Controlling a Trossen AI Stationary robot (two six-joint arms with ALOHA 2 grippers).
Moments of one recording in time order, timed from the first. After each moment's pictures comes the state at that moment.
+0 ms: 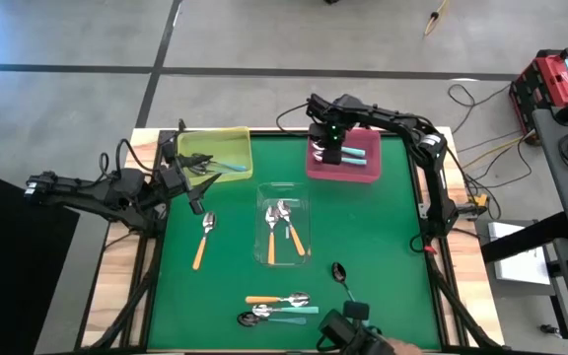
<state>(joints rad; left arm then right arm) -0.15 0.56 0.57 0.10 -0.62 0.36 -0.69 2.10 1.73 -1.06 0.05 -0.54</state>
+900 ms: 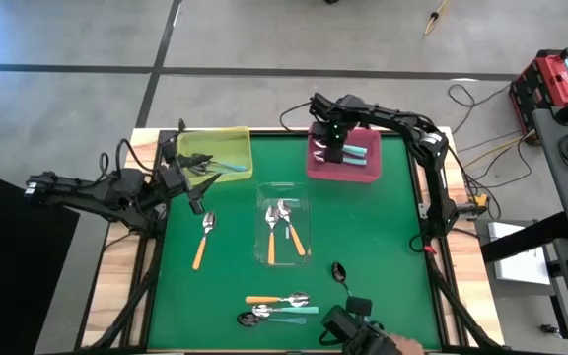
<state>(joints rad) -0.15 0.56 0.57 0.09 -0.62 0.37 -0.71 2.10 1.69 -1.00 0.08 -0.55</state>
